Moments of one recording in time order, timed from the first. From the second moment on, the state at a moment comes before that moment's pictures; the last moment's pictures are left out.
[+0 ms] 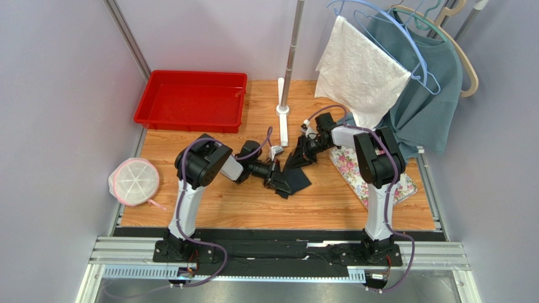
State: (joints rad) left arm -0.59 2.20 0.89 0.73 1.15 -0.92; right arm 0.30 2.09 1.26 -0.41 -0.88 0.47
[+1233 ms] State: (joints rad) left arm -0.58 2.21 0.89 0.80 1.14 -0.97; right arm 0.32 2.00 1.28 -0.50 -0.56 0.40
